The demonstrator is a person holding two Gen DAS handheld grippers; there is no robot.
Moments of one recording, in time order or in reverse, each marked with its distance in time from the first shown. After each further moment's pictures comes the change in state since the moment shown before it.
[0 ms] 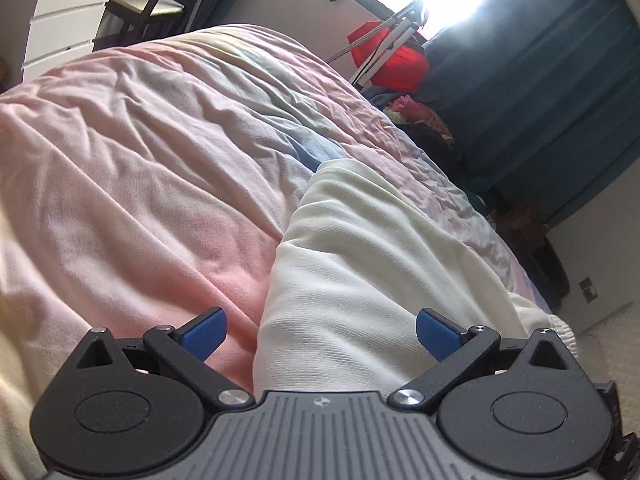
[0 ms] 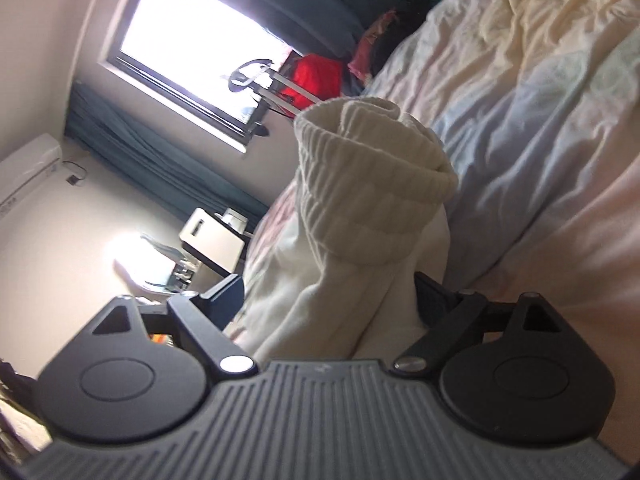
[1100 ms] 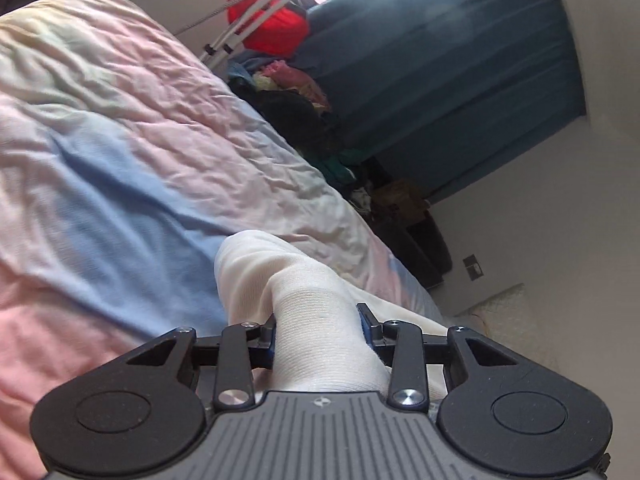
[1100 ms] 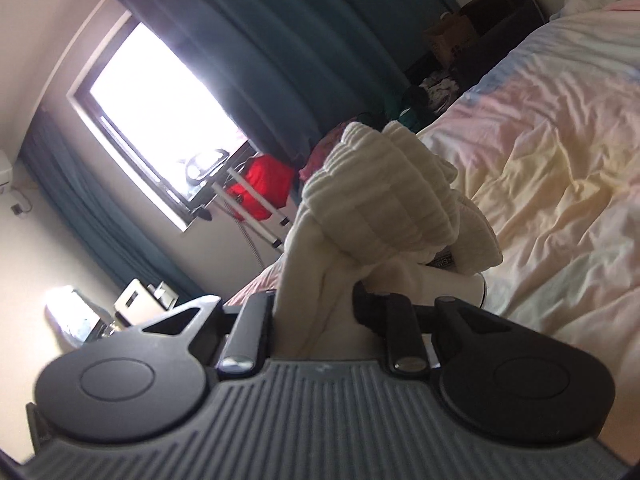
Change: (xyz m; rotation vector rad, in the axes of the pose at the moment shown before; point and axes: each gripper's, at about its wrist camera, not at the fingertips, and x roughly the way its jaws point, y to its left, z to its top) left arm 0.089 -0.200 0.039 0.067 0.117 -0.373; right arm -0.087 0.049 0.141 -0.111 -0.308 -0.202
